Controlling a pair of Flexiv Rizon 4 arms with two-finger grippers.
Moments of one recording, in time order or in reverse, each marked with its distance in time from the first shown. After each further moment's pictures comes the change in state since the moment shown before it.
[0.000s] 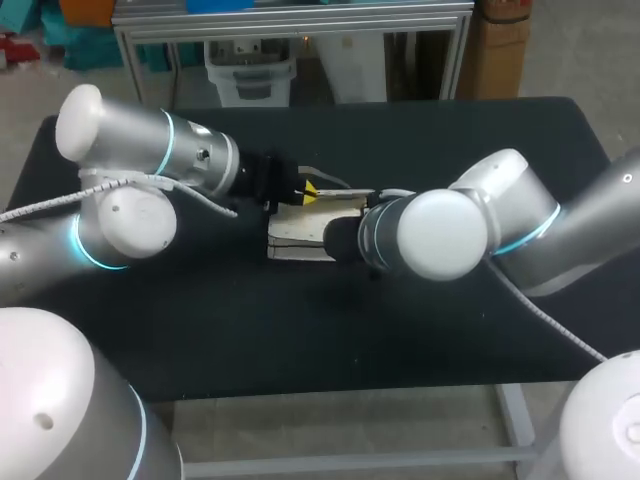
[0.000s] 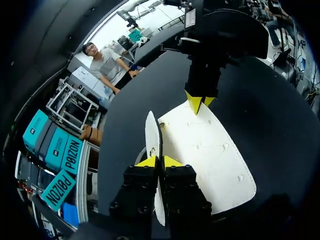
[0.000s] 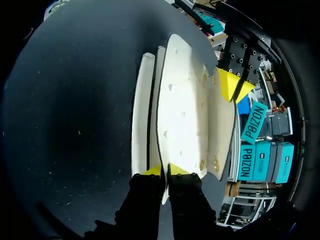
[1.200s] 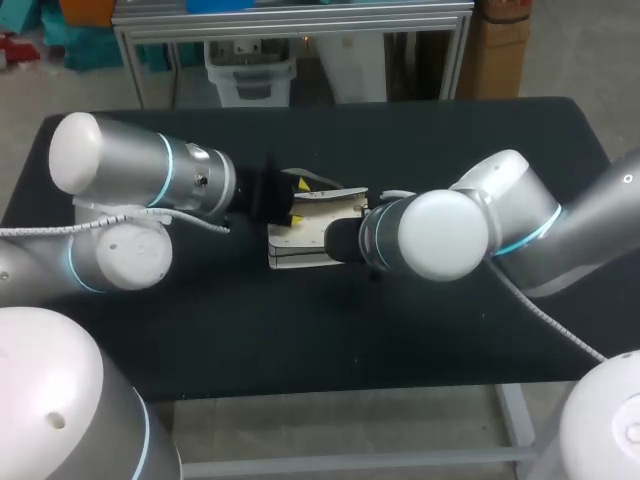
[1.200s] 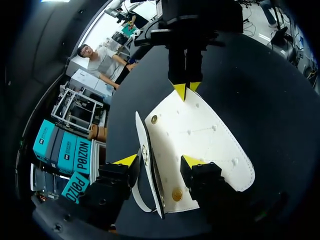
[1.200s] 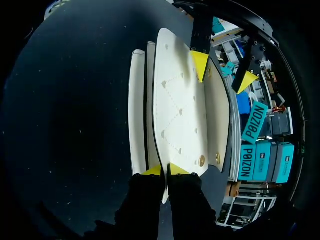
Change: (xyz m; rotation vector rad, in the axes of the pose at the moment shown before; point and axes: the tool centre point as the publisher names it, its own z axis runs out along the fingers) left arm 0.021 0.008 -0.008 -0.115 -0.067 0.139; right arm 0.001 -0.001 0.000 -0.001 0.003 0.000
